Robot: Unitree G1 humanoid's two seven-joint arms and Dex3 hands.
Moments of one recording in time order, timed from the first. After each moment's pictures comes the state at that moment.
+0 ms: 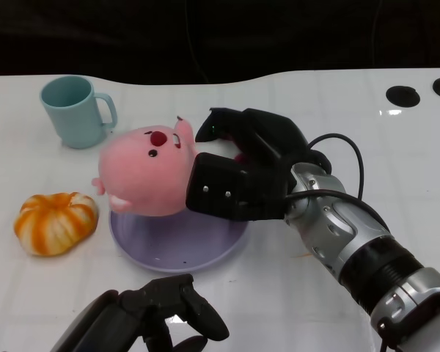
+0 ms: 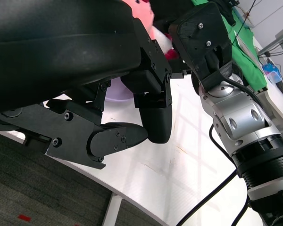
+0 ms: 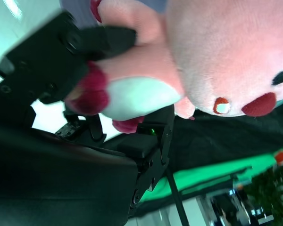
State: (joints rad) left arm 0.48 0.26 -0.18 -0.83 0.27 0.21 -0.29; right arm -0.83 0.10 0.45 0.83 -0.60 0.07 -0.12
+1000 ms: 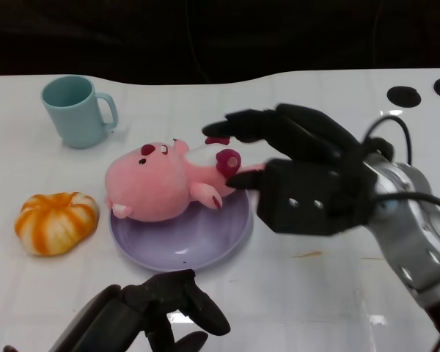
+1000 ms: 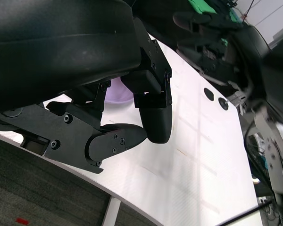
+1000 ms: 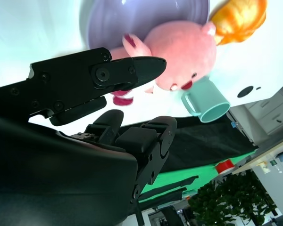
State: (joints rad) left arm 0.45 0.26 -0.19 -0.80 0.27 0.21 -0.29; right arm -0.53 -0.20 0.37 0.08 -0.45 0.07 0.32
